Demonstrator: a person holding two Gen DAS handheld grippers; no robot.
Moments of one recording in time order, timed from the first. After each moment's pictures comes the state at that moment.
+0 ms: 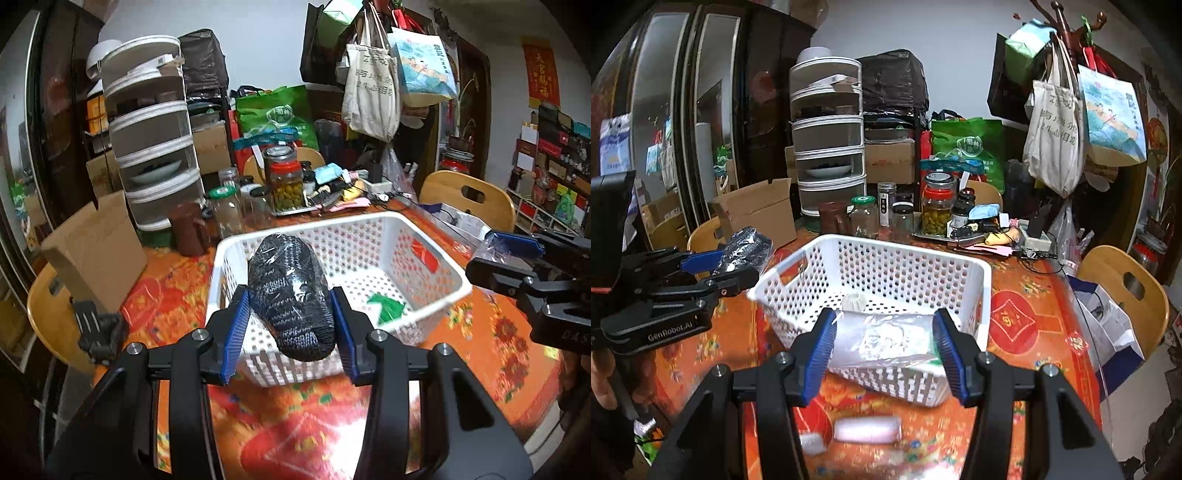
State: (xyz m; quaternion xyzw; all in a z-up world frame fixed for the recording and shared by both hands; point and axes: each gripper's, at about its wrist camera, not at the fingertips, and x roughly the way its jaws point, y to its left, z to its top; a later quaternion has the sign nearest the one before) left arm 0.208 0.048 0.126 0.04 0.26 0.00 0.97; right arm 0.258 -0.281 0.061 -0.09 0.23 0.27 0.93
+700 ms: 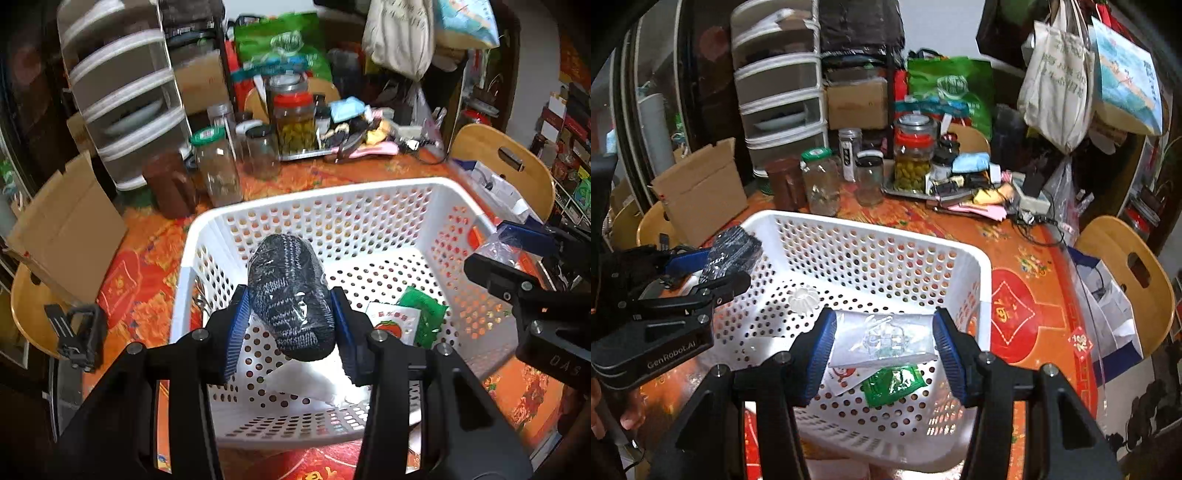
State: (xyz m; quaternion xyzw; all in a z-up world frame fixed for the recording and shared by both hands) left arm 0.364 0.053 0.077 0.03 0.41 0.02 0.91; right arm 0.377 -0.239 0.029 -0.11 0.35 0.22 0.90
